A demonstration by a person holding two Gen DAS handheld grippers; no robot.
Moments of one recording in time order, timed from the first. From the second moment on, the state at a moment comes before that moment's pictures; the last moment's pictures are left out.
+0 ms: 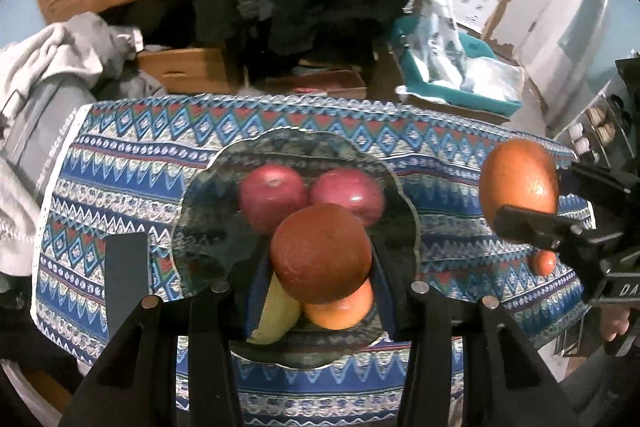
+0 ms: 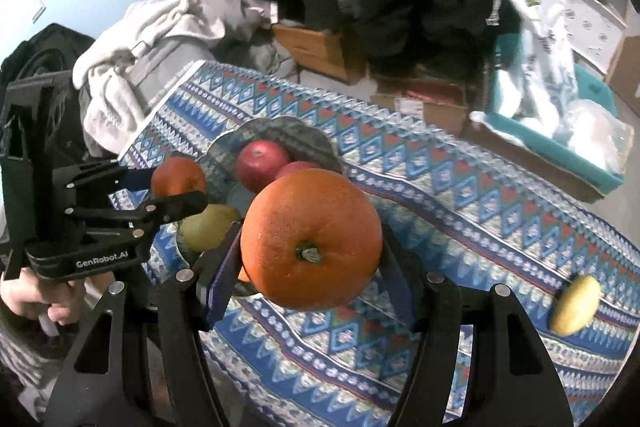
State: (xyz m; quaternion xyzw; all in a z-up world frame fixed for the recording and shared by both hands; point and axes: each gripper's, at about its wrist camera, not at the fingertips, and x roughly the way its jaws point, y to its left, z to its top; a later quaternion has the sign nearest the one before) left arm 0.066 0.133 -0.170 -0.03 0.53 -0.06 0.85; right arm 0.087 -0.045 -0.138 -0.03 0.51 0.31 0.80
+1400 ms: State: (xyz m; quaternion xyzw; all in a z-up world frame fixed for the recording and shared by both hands) left arm 0.083 0.205 -0.252 -0.02 0.59 -0.01 0.81; right arm 0.108 0.082 -0.215 -0.09 0.56 0.34 0.75
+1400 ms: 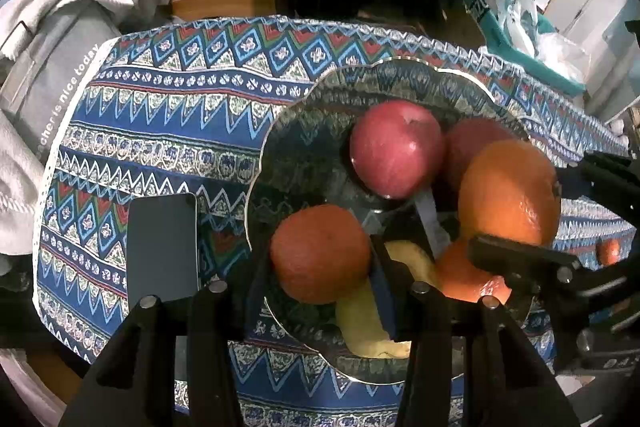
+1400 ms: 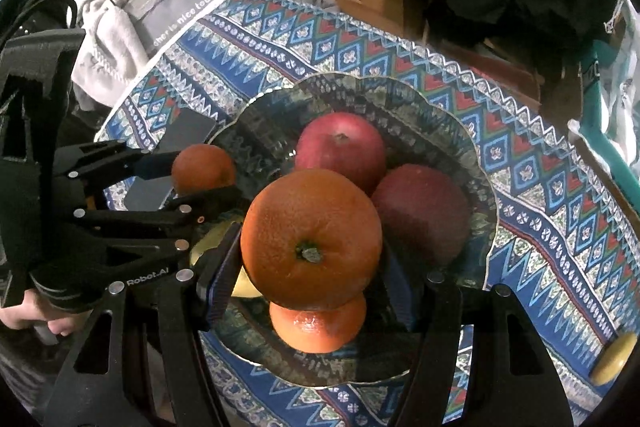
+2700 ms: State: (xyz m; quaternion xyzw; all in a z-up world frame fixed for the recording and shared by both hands) left arm 0.061 0.134 -0.175 0.01 0.53 -0.05 0.85; right arm 0.085 -0.021 -0.141 -0.09 0.49 0.26 0.83
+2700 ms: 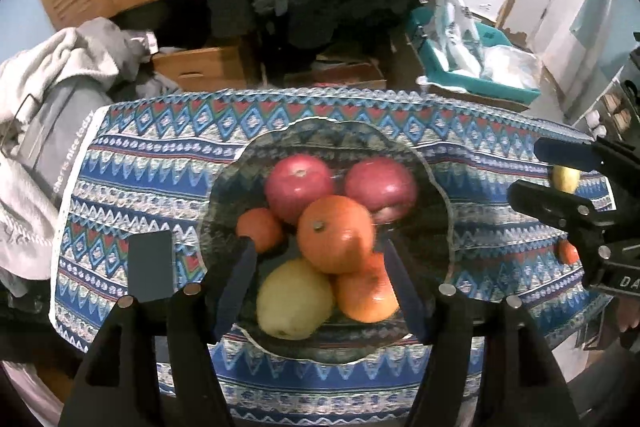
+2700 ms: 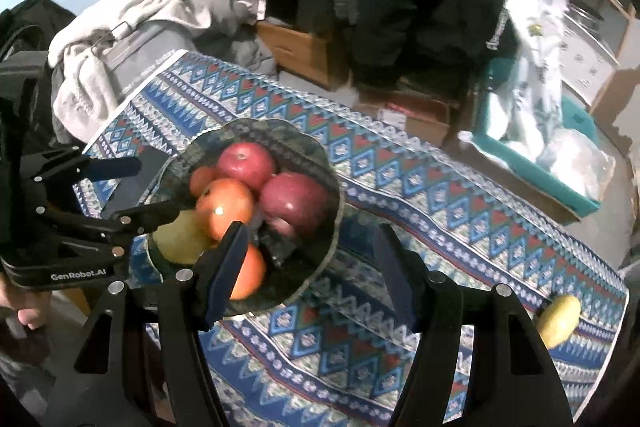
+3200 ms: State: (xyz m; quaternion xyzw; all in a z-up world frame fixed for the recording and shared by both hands) left arm 0.060 0.054 -0.156 0.06 0.51 -0.10 0.85; right arm 0.075 -0.105 -0.140 -0.08 0.49 0.19 0.85
